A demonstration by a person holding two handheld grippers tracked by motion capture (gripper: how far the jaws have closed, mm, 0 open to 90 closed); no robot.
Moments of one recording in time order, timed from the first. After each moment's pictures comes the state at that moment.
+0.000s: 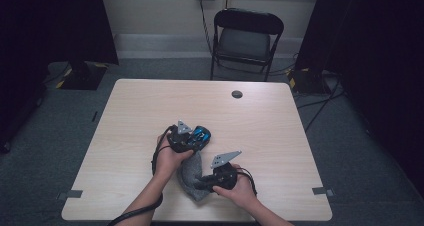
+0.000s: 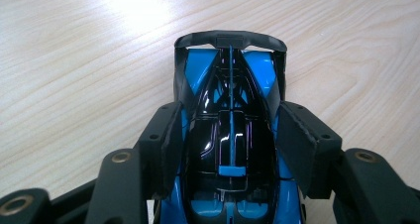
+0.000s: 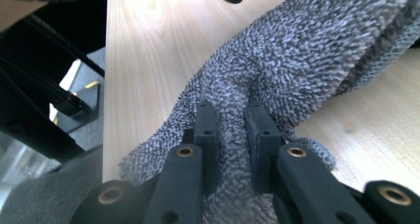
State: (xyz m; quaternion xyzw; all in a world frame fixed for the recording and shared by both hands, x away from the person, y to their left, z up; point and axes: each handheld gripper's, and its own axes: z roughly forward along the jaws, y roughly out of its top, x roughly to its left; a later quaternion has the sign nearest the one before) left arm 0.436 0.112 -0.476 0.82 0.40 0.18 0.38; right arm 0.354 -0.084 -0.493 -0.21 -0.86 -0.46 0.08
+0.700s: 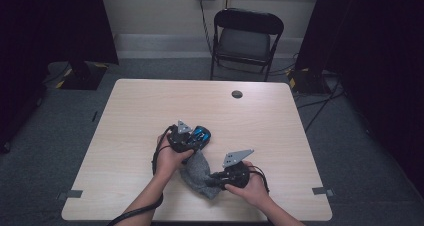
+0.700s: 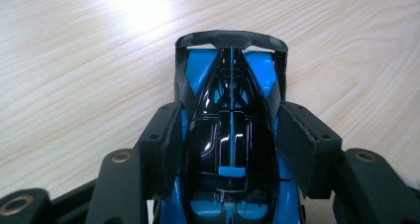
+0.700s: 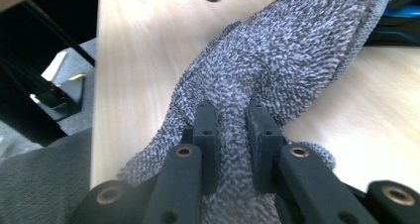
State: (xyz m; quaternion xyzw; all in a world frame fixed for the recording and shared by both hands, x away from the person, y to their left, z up) left arm 0.436 0.111 -0.475 0.82 0.41 0.17 0.37; right arm 0.358 -0.118 -0.482 -0.20 -0.86 -0.46 0.05
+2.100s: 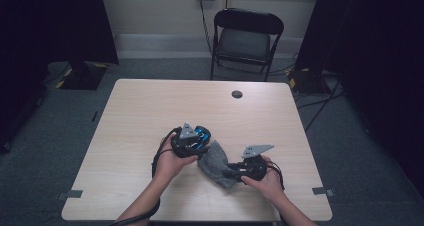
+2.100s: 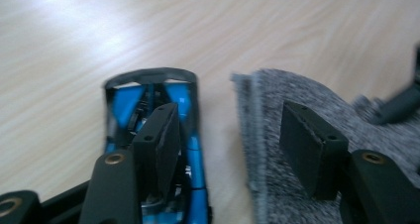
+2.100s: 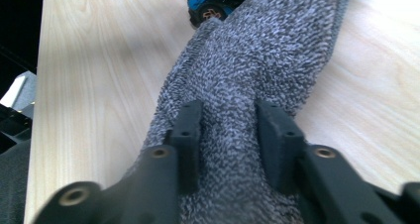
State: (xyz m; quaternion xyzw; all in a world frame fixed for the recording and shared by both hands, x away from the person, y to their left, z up) left arm 0.412 0.097 -0.455 0.83 0.33 0.14 0.42; right arm 0.378 -0.169 -0.488 -0.27 -0.85 -0.46 0.01
